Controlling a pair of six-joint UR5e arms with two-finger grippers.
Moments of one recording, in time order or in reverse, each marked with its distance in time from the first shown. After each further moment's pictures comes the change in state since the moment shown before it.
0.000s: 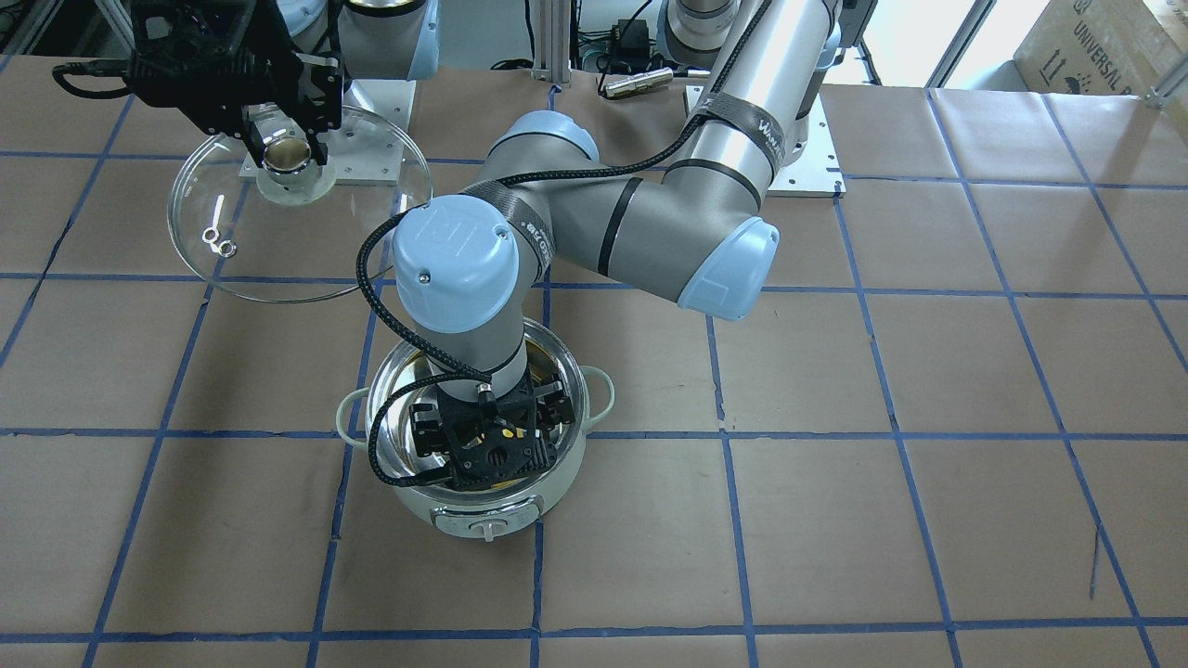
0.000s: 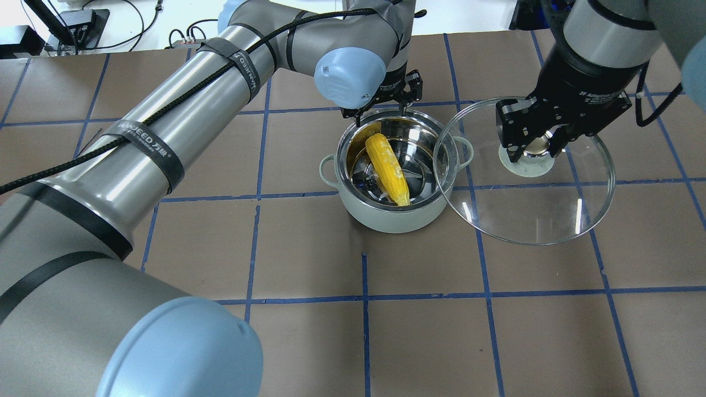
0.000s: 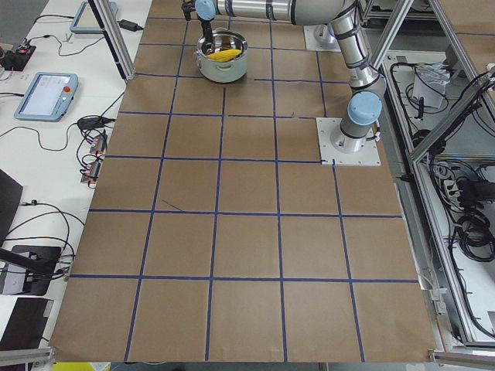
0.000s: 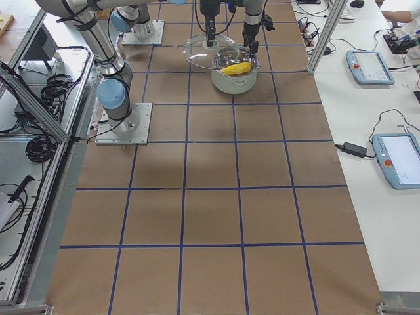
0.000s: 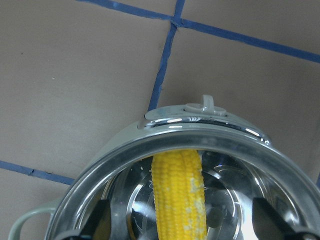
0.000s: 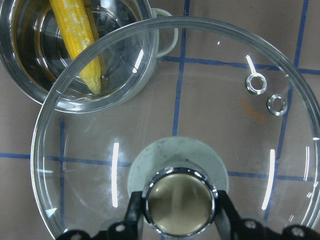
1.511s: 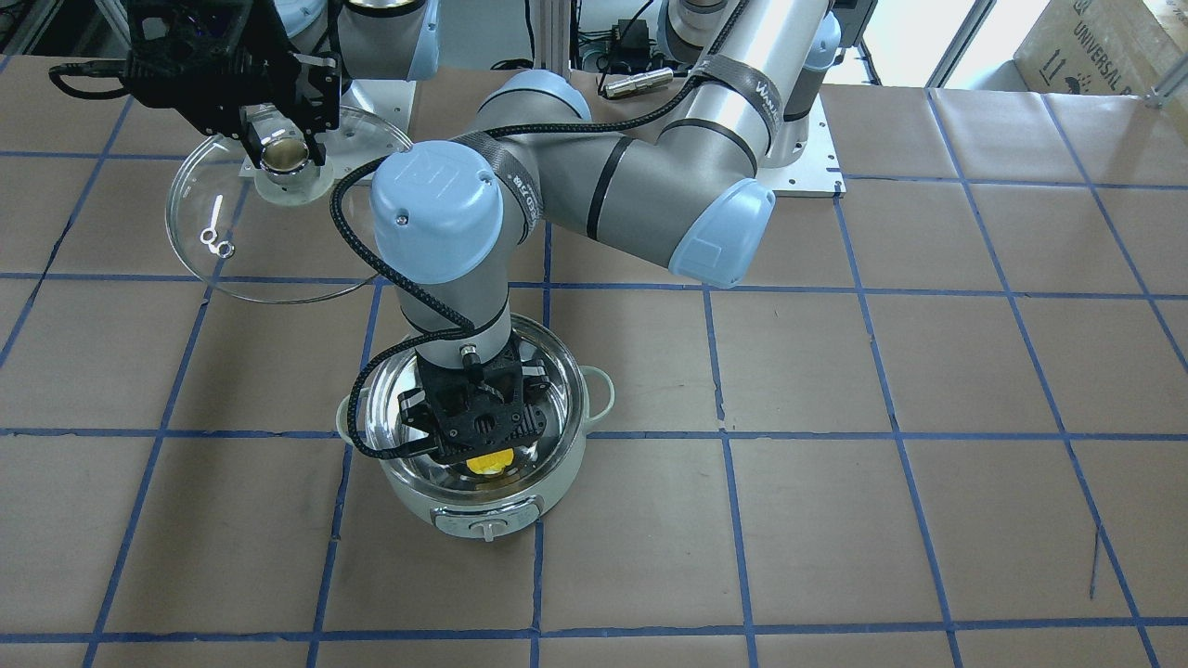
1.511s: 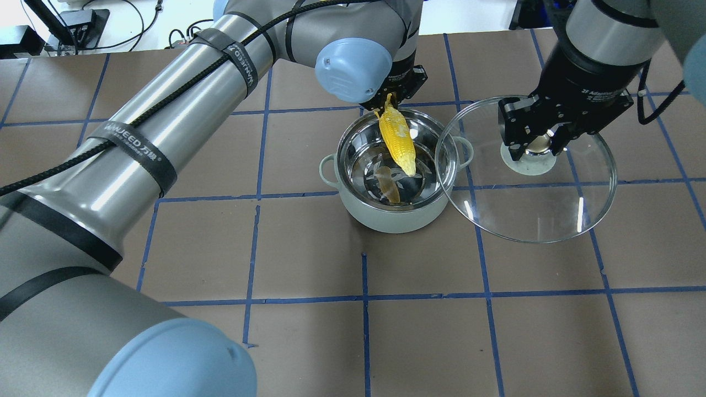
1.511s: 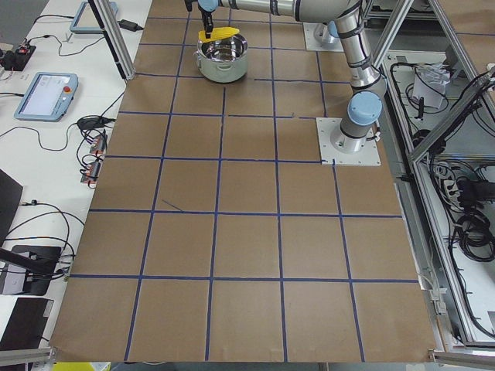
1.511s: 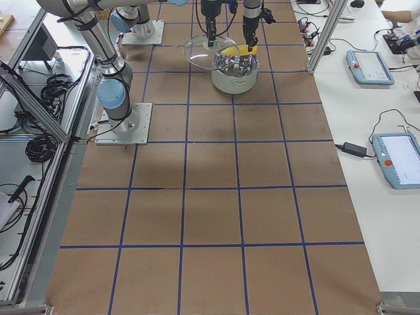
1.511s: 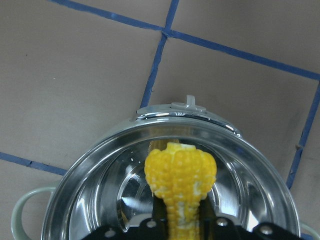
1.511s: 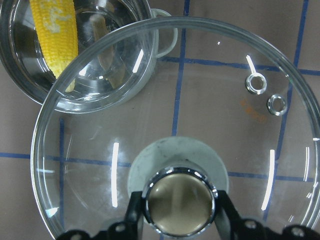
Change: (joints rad) left arm -0.029 0.030 0.011 -0.005 -0.003 -0.108; right arm -0.004 0.000 -0.005 0.005 -0.002 -0.007
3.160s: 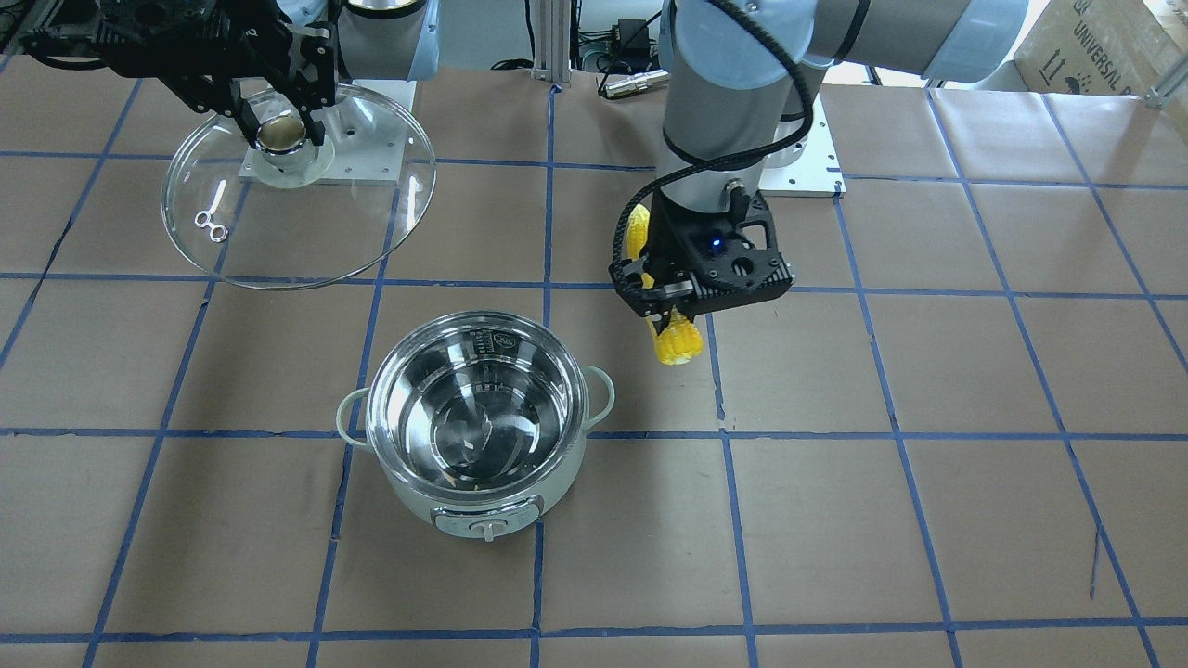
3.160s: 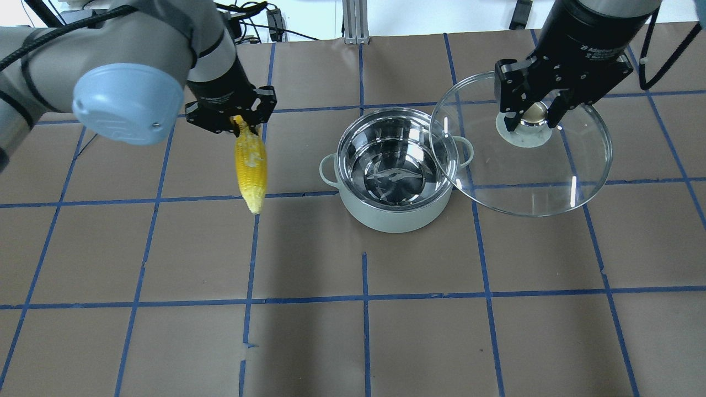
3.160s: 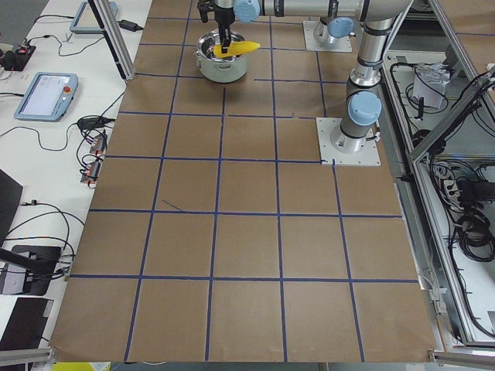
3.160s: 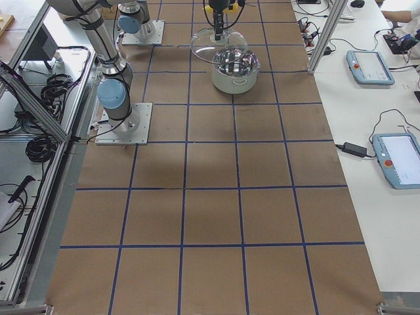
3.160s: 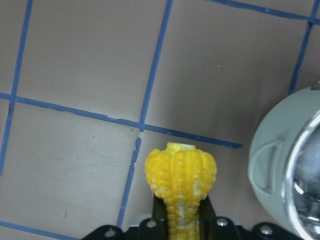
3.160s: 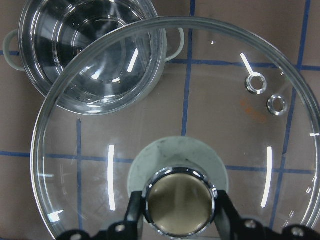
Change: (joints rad) left arm 0.188 0.402 -0.381 -0.012 0.001 0.224; right arm -0.003 0.019 -0.087 0.083 0.039 0.031
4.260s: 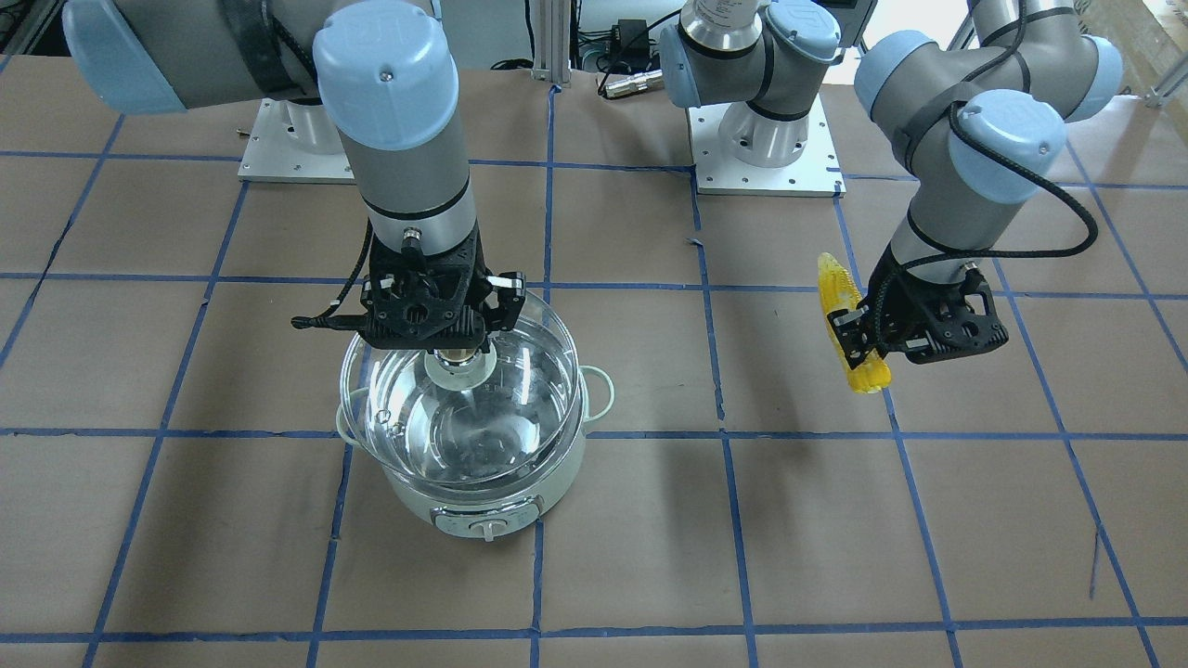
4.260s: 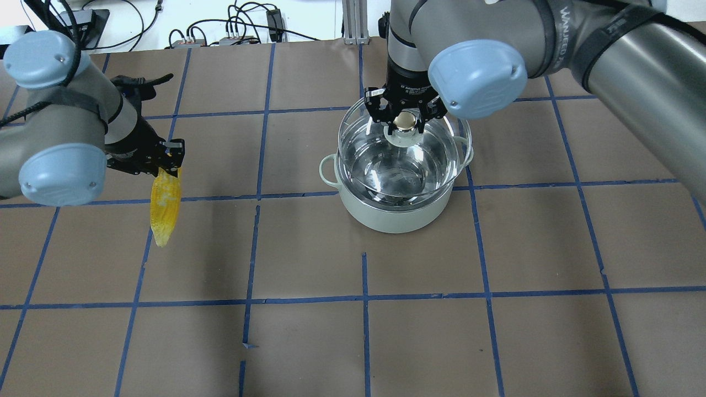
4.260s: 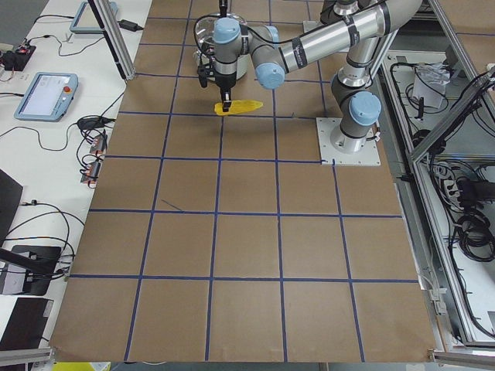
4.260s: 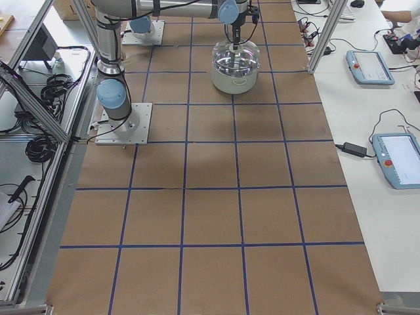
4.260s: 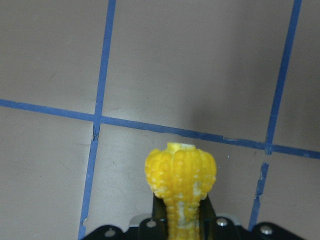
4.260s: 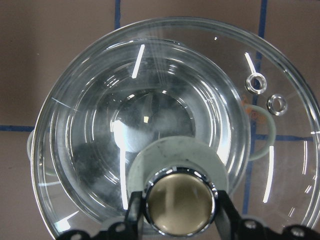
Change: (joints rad) left arm 0.447 0.132 -0.308 0.157 -0.004 0.544; right arm 0.203 0.330 -0.047 -0.356 -0.036 0.219
